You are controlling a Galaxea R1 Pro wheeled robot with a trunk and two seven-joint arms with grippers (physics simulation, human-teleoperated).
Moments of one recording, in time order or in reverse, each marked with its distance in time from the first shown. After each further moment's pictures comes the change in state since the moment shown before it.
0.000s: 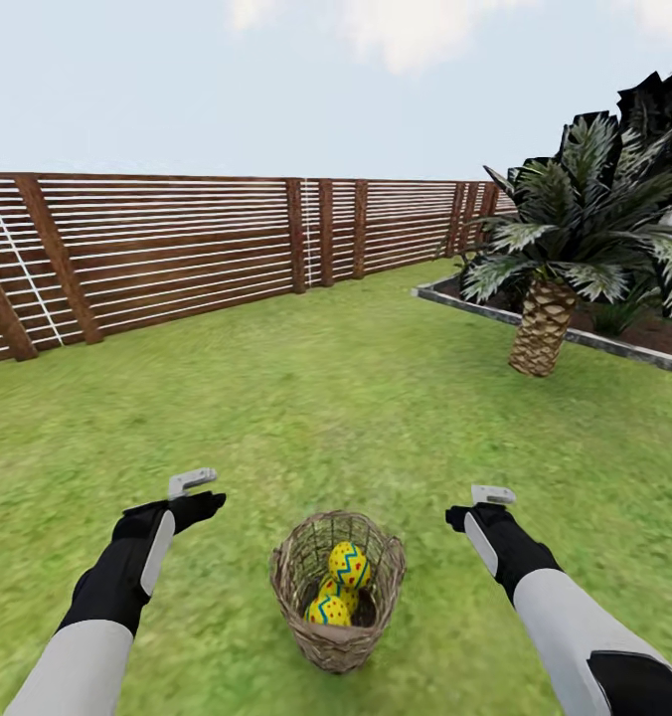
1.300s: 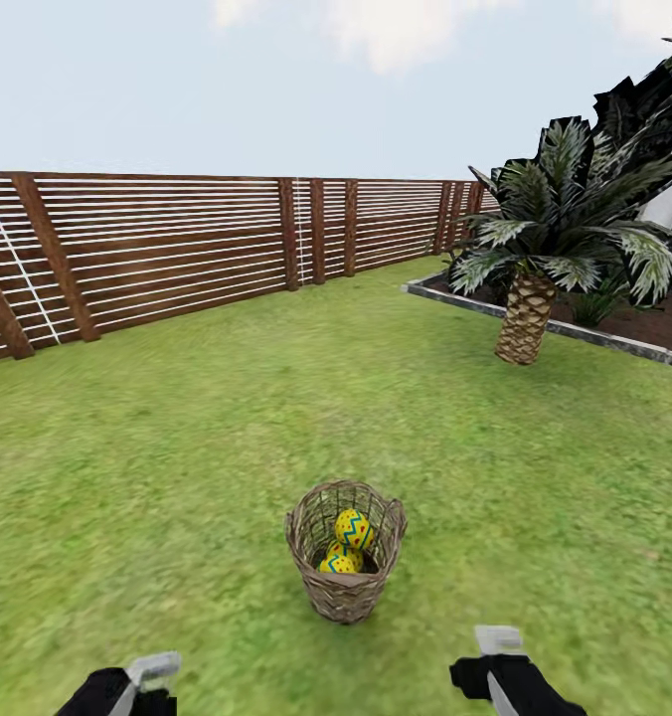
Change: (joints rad) left arm 0.183 0.138 -0.101 0.597 -0.007 -0.134 0.008; right arm 0.379 -0.004 0.000 0.013 0.109 -0.063 0.236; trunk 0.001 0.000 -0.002
